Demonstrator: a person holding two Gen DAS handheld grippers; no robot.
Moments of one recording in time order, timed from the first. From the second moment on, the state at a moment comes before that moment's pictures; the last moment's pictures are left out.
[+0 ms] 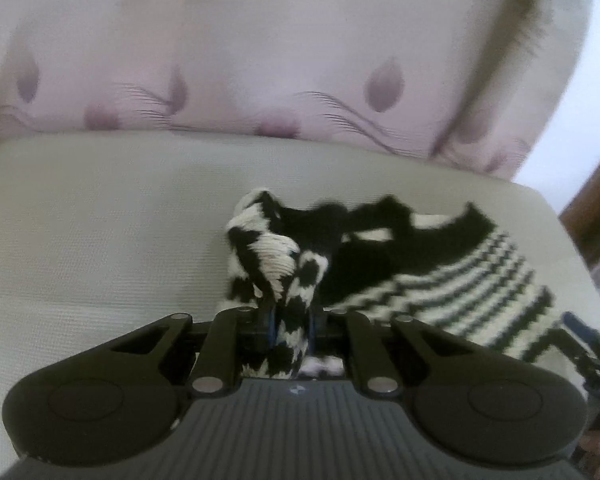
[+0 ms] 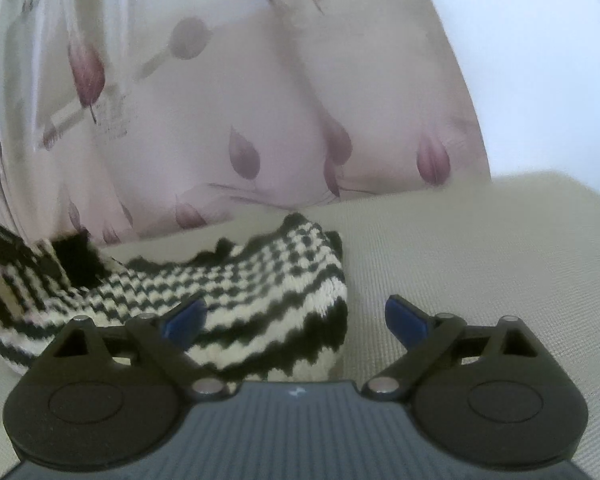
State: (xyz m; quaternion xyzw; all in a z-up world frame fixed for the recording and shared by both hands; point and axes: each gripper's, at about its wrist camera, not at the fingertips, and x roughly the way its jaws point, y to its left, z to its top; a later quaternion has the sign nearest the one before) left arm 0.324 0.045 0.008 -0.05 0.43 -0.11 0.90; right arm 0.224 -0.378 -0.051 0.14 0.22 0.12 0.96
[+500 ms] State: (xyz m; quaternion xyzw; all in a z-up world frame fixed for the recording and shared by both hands) left arm 0.297 0.061 -0.045 -0.32 0.37 -0.26 0.83; right arm 0.251 -0.298 -0.029 0.46 0.26 0.40 0.75
